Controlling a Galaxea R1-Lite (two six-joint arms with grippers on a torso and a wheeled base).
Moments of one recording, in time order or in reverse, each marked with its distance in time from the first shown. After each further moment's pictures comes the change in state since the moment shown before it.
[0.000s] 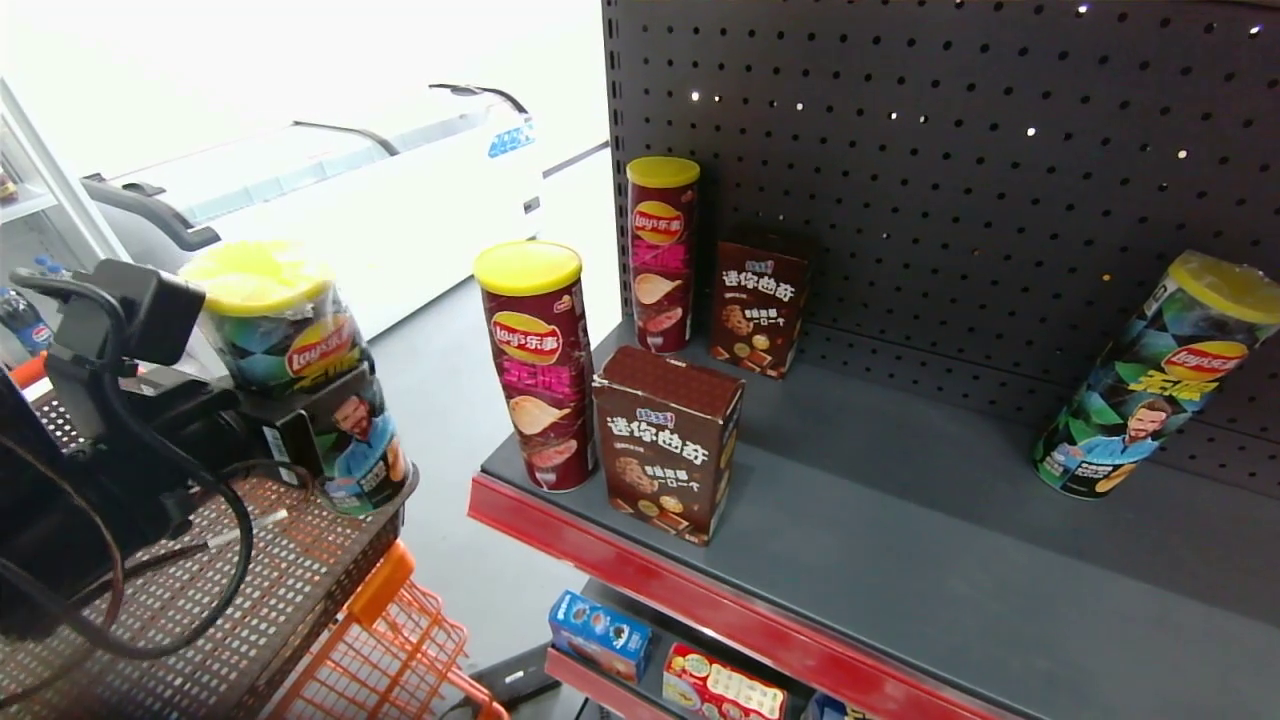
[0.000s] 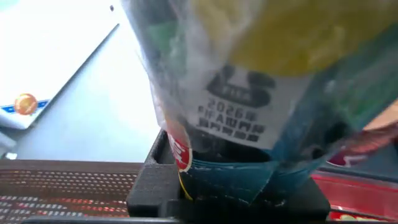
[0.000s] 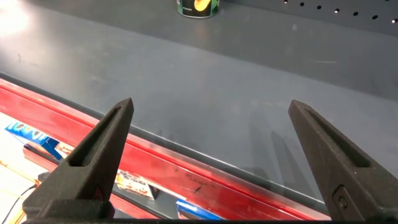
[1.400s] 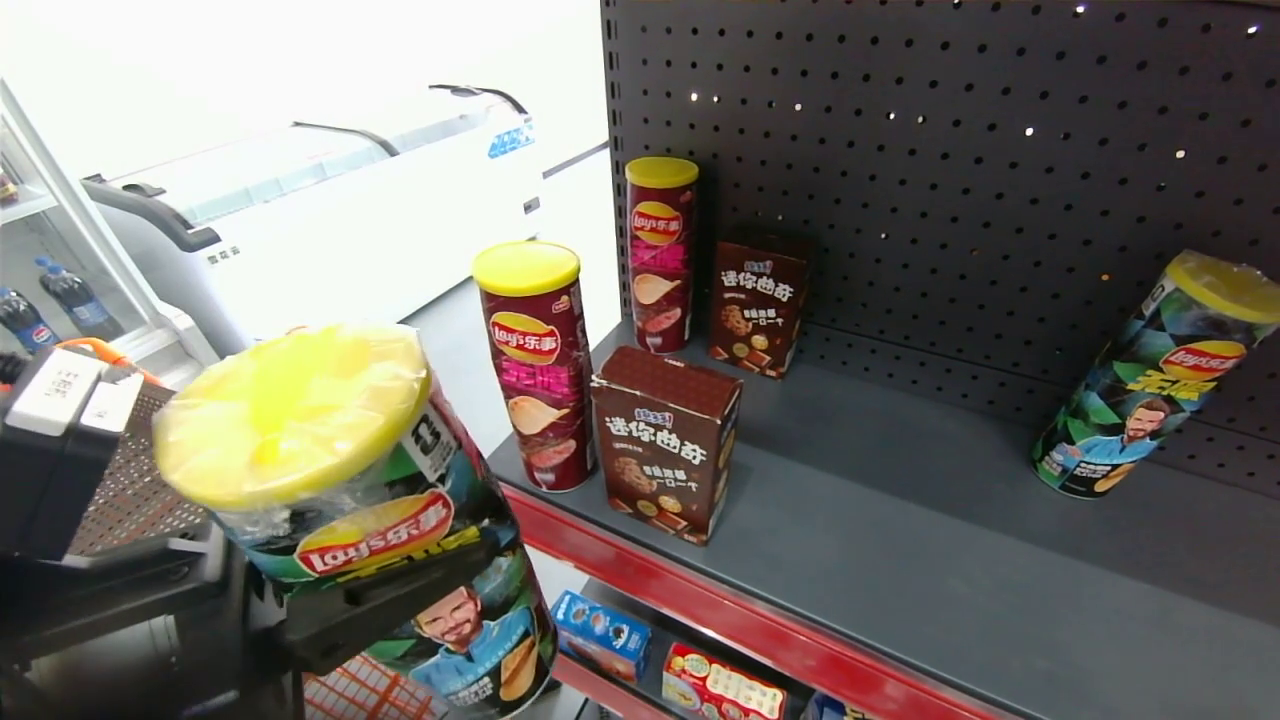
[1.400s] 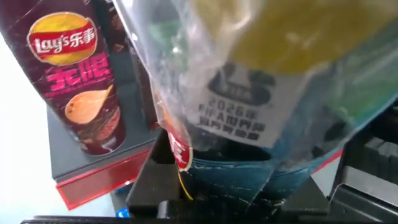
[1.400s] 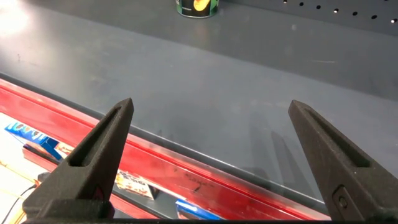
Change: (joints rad) left arm -0.382 -0.248 0.067 0.196 -0.352 -0.060; right arm 0.000 0.000 0.000 0.000 0.001 -0.001
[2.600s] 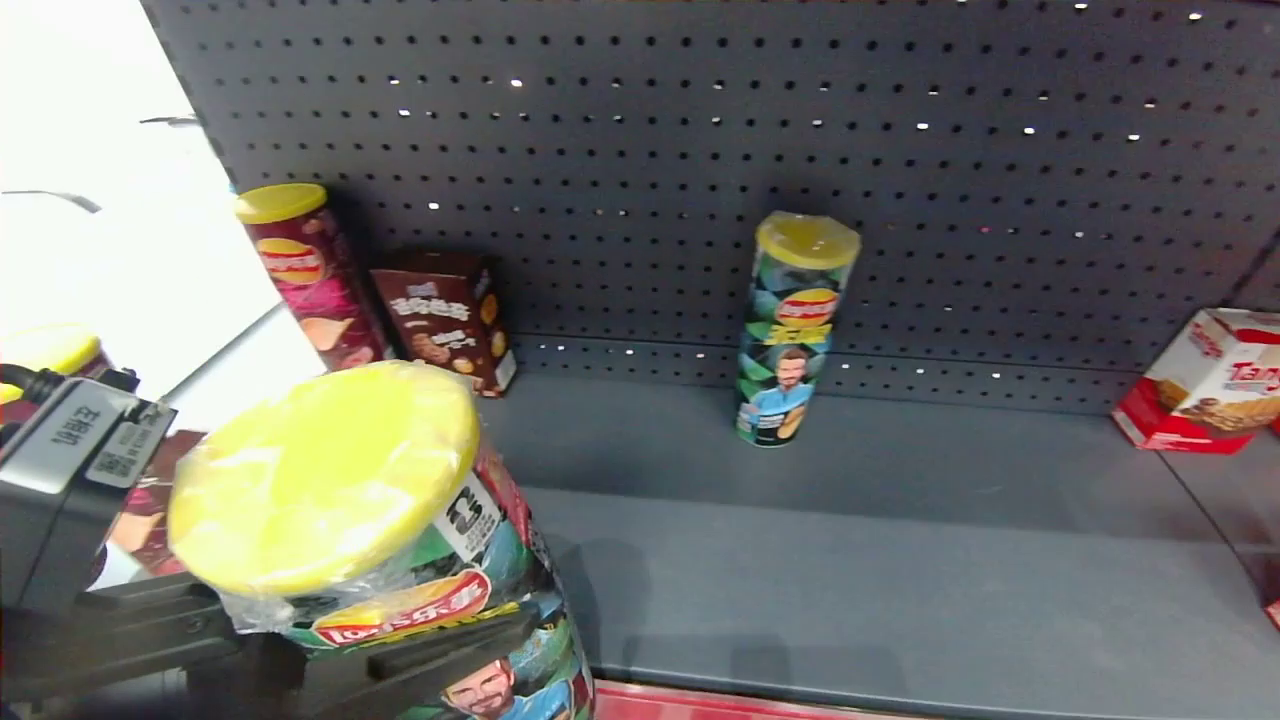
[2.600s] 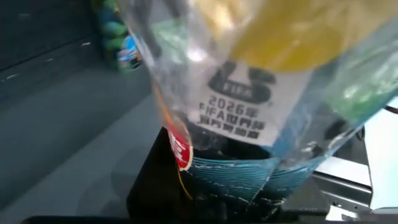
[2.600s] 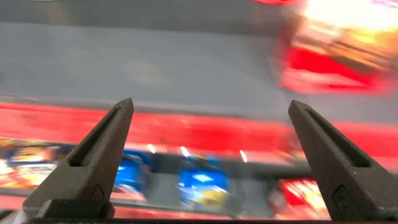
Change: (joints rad) left arm -0.073 0.024 -0.008 -0.001 -0.082 0.000; right arm 0.000 0.000 0.000 0.000 0.002 -0.001
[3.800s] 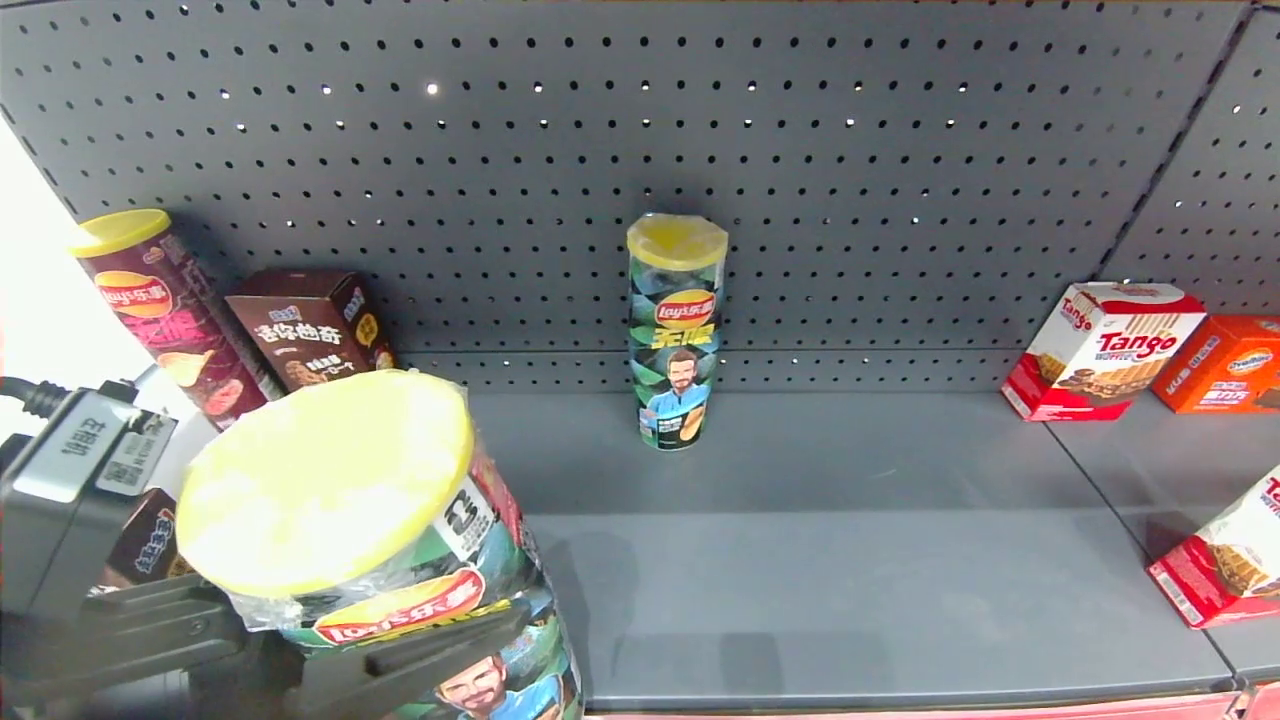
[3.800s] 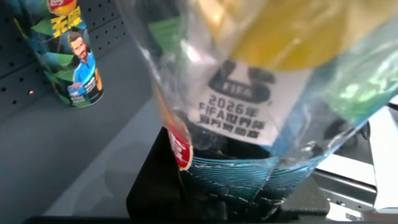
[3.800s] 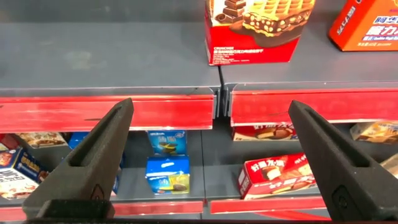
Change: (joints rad) left arm 0.015 -0.007 0.020 0.000 0.020 0.014; right arm 0.000 0.001 0.000 -0.001 0.018 -0.014
